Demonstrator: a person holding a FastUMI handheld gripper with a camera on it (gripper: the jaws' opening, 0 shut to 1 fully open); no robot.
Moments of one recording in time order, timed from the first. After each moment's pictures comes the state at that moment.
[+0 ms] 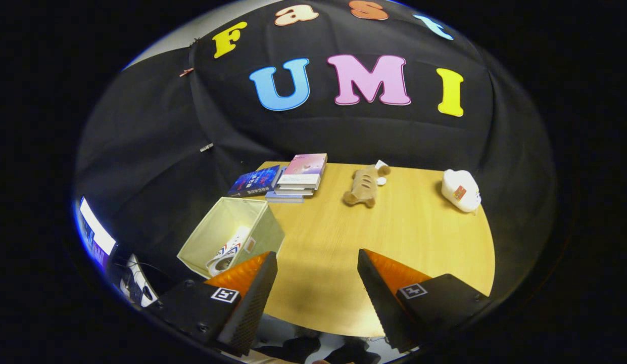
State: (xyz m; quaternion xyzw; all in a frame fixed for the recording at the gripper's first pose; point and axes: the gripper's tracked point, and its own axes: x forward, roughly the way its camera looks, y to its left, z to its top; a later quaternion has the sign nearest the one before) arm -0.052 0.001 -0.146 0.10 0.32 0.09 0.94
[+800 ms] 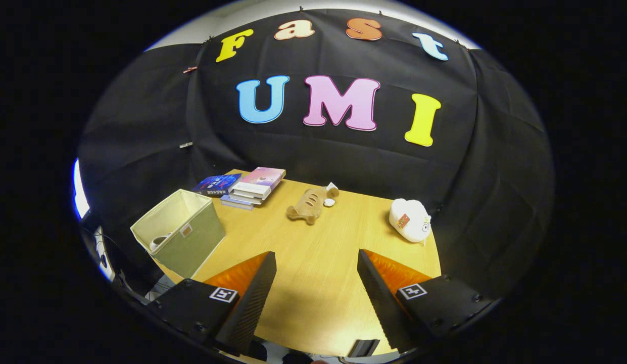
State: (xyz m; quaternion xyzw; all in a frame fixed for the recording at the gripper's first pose) arm -0.061 -0.142 -0.170 0.02 0.26 0.06 0.96
